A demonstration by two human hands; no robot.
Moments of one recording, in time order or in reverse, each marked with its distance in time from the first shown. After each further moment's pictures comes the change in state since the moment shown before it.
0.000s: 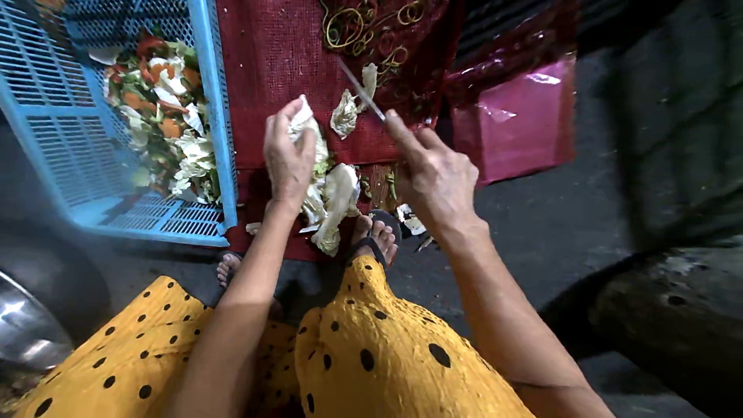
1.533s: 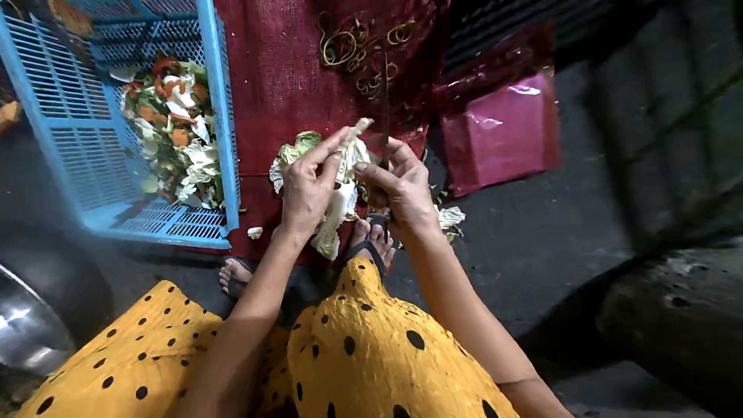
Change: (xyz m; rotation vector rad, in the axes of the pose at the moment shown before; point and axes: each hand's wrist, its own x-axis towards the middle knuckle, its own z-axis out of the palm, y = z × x) left_hand -0.042 0.037 -0.010 -0.328 -0.223 0.072; right_hand 0.002 -0.020 0.030 1.556 0.009 0.317
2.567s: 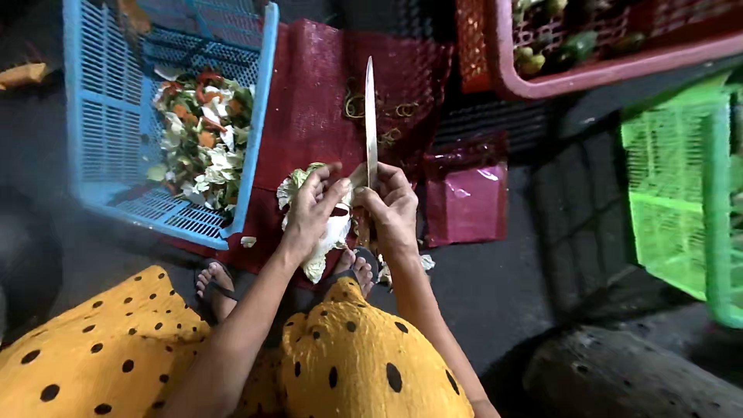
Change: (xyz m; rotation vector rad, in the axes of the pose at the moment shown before) left_hand -0.017 0.022 -0.019 -0.325 0.015 -0.187; right_hand 0.005 -0.025 0.031 -0.337 -0.099 -0.232
